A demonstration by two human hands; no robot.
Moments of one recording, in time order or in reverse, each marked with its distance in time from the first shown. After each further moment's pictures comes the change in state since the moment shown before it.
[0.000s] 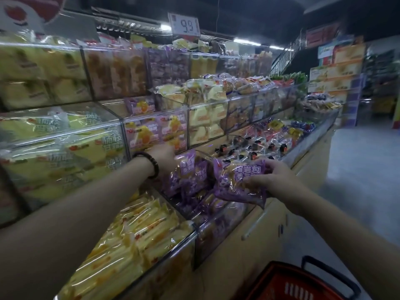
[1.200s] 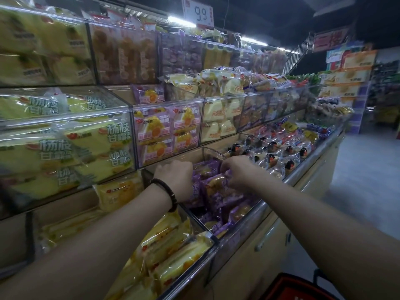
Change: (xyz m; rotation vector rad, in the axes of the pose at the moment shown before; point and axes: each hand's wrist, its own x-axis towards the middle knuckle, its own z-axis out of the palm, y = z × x) left_hand 0.004 -0.019 0.067 0.179 0.108 0.062; right_hand 0.137 0.027 0.099 -1.160 -0.142 -0.152
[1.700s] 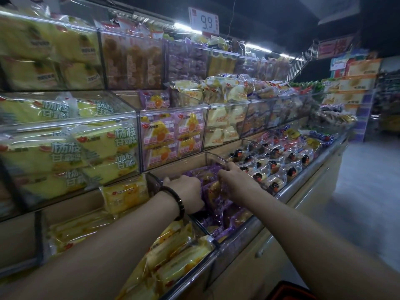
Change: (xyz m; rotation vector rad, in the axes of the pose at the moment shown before) left_hand -0.005 0.013 0.006 -0.049 -0.235 -0.001; right_hand -0.005 -0.007 0.022 -0.126 0.072 -0.118
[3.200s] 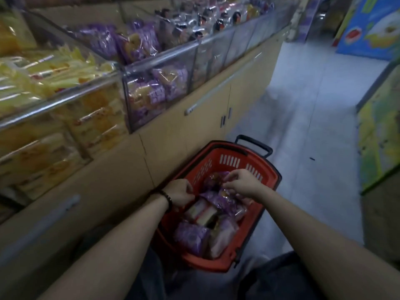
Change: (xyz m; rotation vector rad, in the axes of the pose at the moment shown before) left_hand -0.133 0.124 0.369 -0.597 -0.497 0.187; right_hand -0.387 0.096 0.202 0.842 -0.413 0.865
